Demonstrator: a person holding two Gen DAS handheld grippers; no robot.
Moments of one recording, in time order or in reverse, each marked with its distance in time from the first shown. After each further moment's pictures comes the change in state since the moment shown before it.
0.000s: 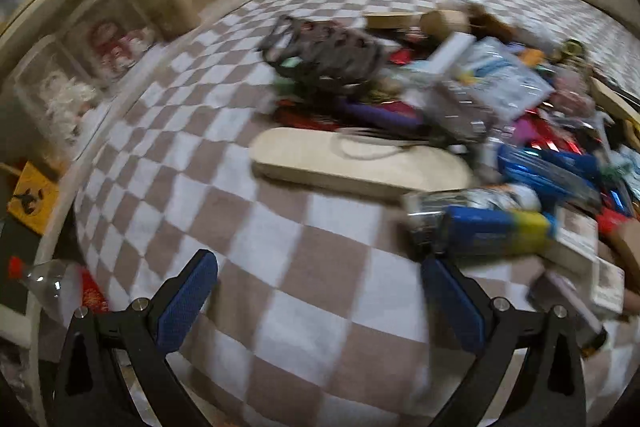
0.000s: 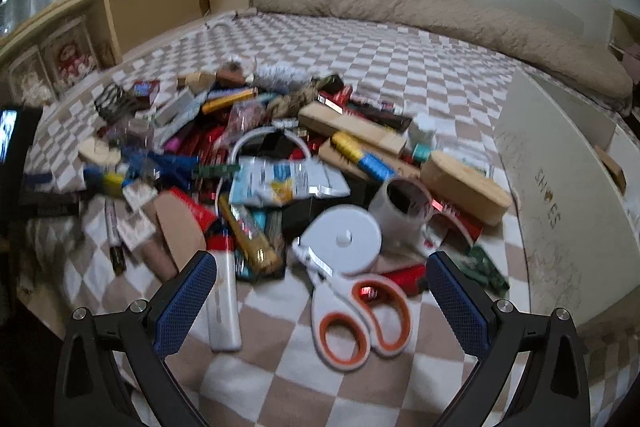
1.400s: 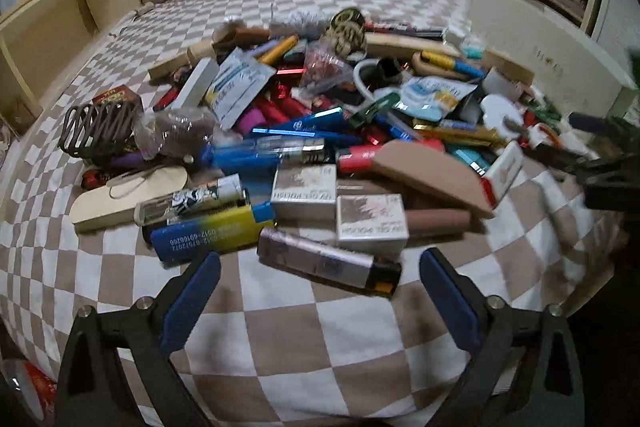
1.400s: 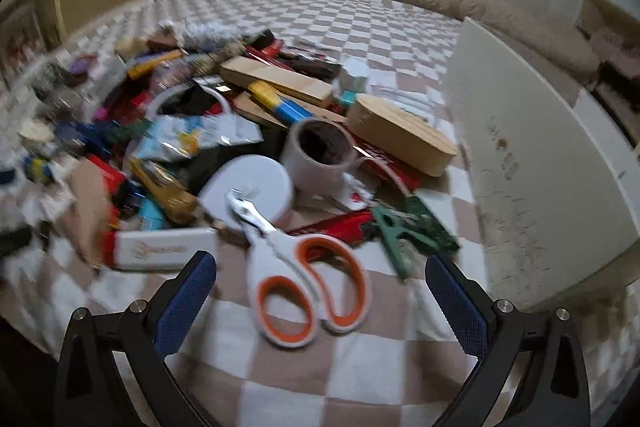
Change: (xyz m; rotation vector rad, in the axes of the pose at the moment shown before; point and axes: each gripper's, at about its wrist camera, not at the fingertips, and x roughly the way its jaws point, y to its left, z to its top) left arm -0.061 -0.092 -0.037 0.390 -0.067 -0.465; right arm 0.014 -0.034 -0.012 0.074 0.073 -0.111
